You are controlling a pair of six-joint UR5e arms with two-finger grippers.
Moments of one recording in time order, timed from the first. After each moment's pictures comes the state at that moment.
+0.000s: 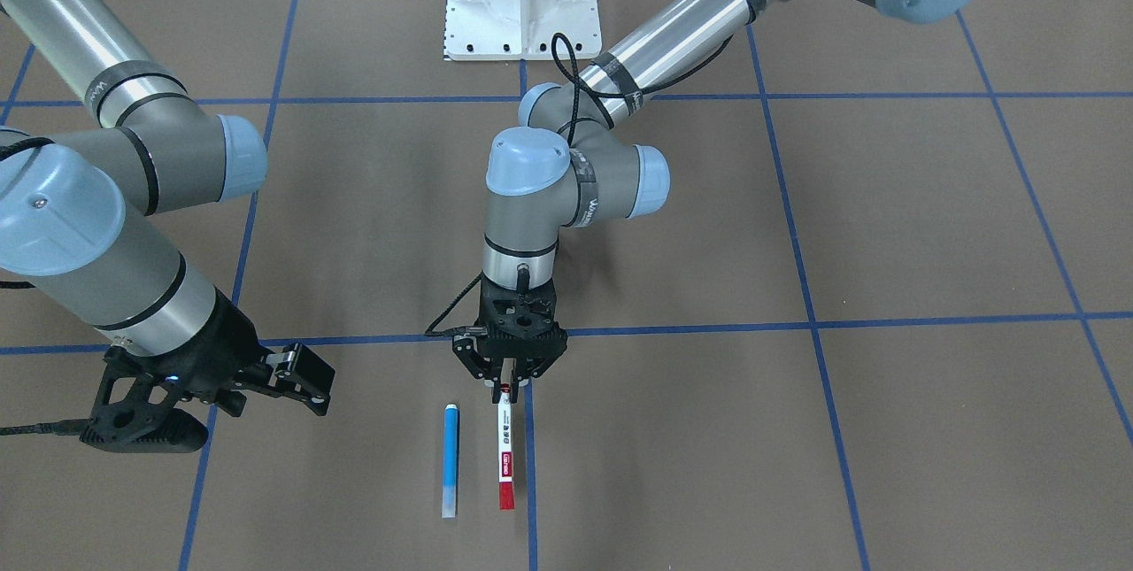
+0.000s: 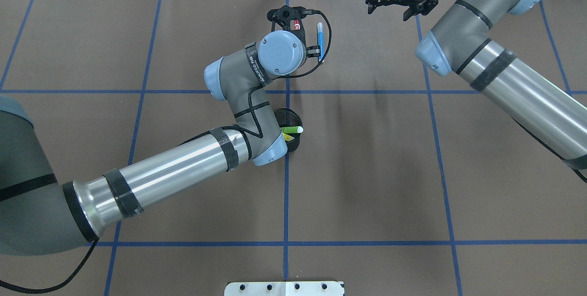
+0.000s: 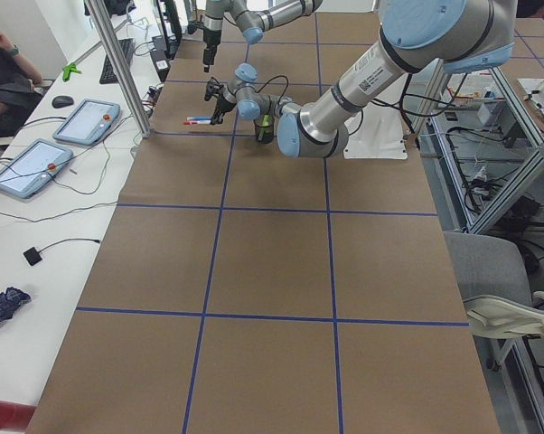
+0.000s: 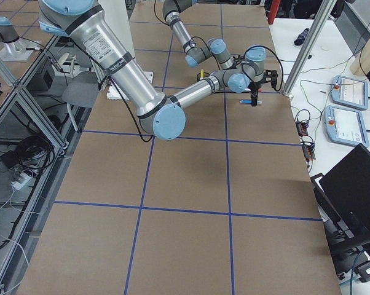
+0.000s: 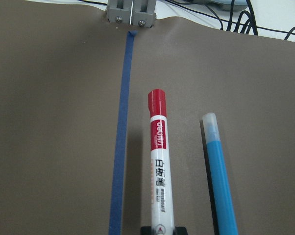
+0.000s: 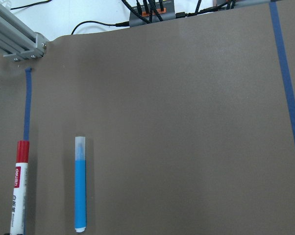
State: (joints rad) left arm -0.59 -2.70 -0.81 -2.27 -1.47 -1.25; right arm 1.00 -0.84 1.30 -1.19 2.13 1.02
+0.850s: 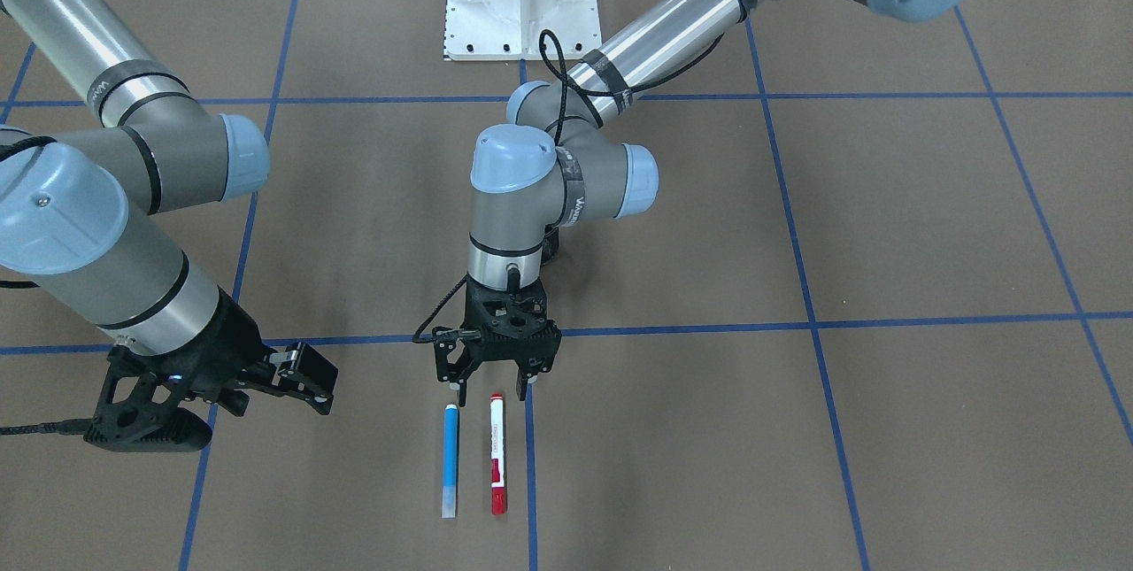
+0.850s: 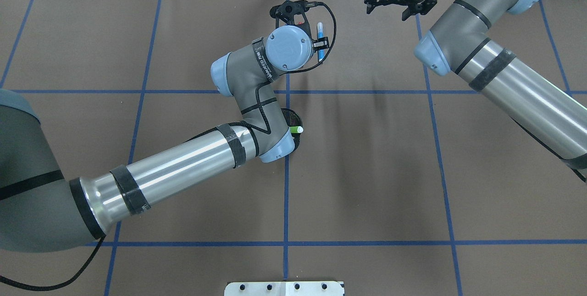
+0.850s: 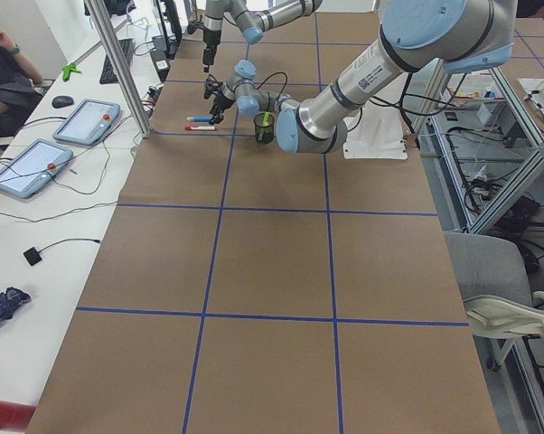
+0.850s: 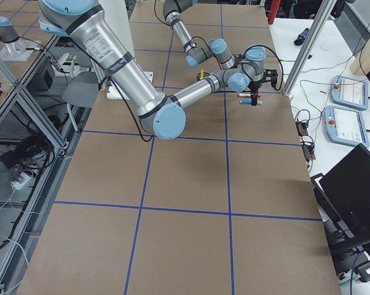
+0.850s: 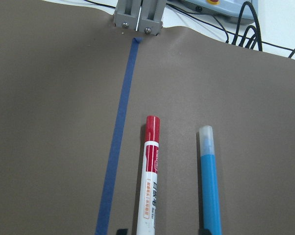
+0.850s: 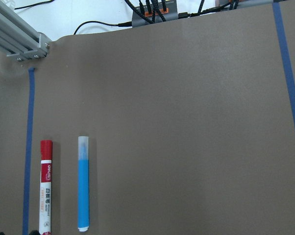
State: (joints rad) left arm -0.59 -2.73 -0.79 -2.27 -1.46 -1.36; right arm 1.00 -0.84 1.30 -1.19 2.13 1.02
